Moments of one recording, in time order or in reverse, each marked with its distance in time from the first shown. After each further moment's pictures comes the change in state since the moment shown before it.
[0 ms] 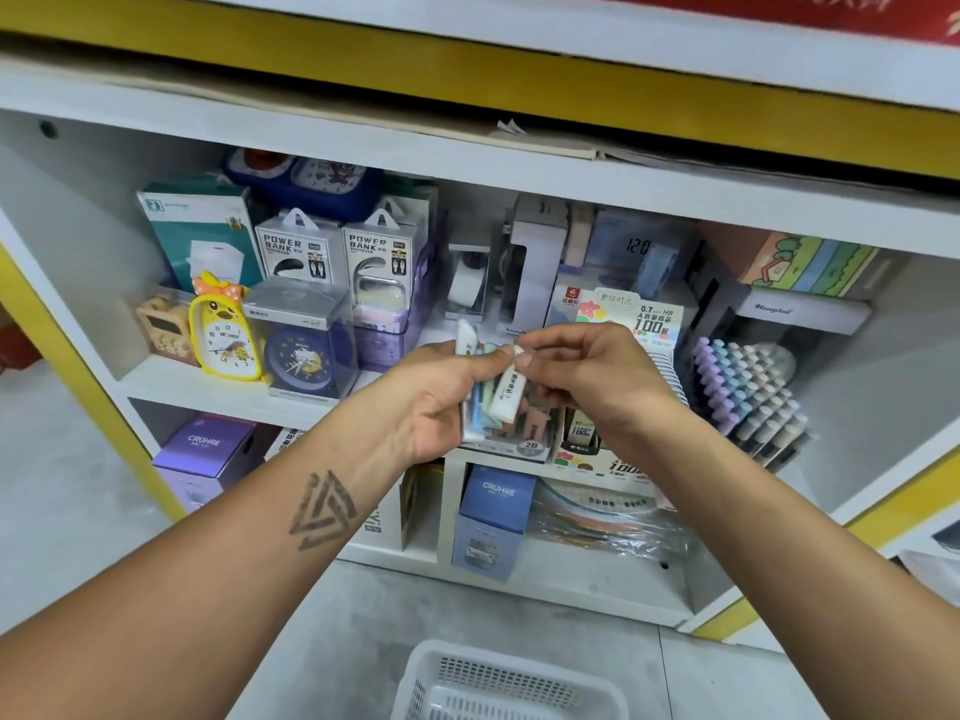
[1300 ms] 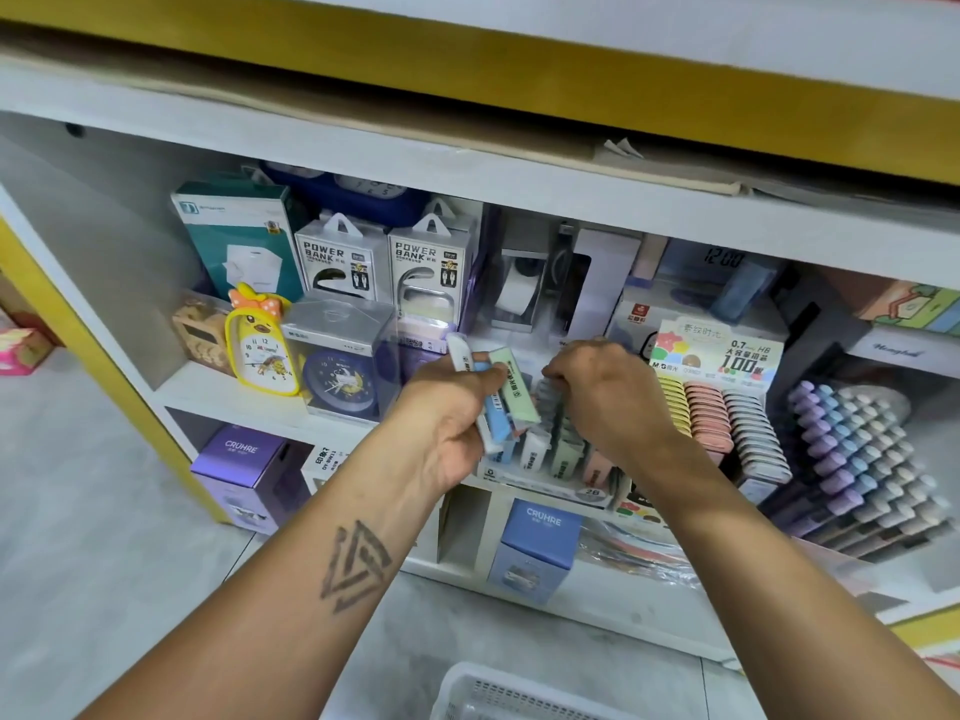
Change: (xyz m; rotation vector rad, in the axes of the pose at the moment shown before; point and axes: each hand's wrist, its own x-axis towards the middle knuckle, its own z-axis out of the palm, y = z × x) left_hand 0.033 0.020 -0.033 -0.198 0.286 0.001; right_hand 0.080 0.026 0.032 -1.332 0.062 -0.423
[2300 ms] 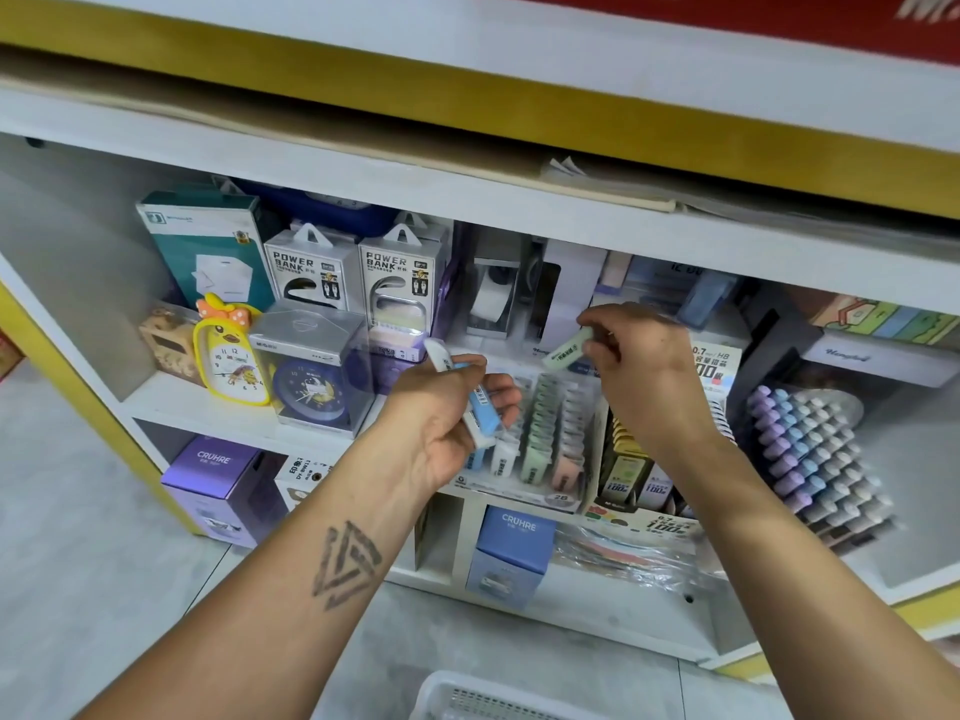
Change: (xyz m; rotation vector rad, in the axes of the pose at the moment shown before) left_hand 0.004 -0.003 0.016 -0.103 -0.034 -0.006; right_hand -0.007 0.042 -0.030 0.321 0.329 0.093
